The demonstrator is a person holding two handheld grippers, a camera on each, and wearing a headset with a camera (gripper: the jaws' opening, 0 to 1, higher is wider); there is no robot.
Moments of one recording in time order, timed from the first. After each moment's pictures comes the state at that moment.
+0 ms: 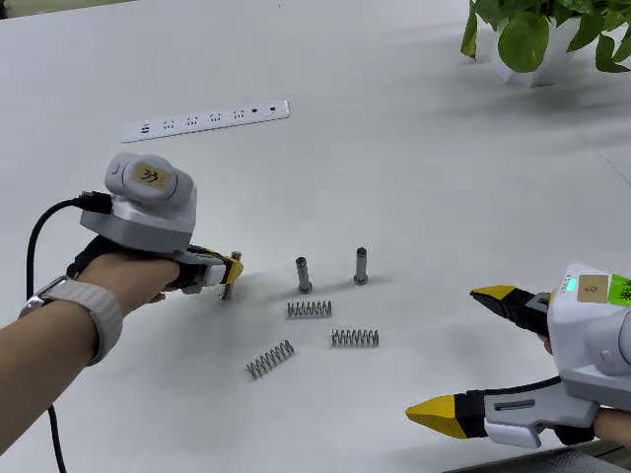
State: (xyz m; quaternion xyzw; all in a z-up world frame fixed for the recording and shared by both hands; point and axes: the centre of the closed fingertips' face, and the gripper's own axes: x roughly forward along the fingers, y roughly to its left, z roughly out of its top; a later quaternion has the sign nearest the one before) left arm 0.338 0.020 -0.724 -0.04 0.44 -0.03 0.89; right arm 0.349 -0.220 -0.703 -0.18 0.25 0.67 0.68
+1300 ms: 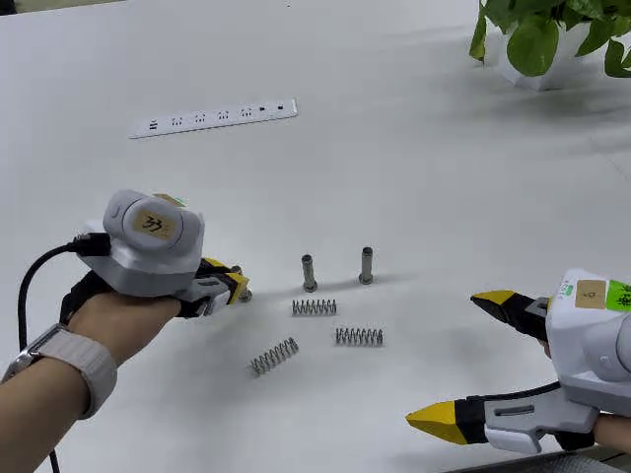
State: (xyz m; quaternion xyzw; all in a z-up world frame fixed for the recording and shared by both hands) left arm 0.321 0.000 -0.714 0.03 0.40 -0.04 0.91; right arm 0.342 -0.216 -0.704 -0.19 0.25 0.67 0.67
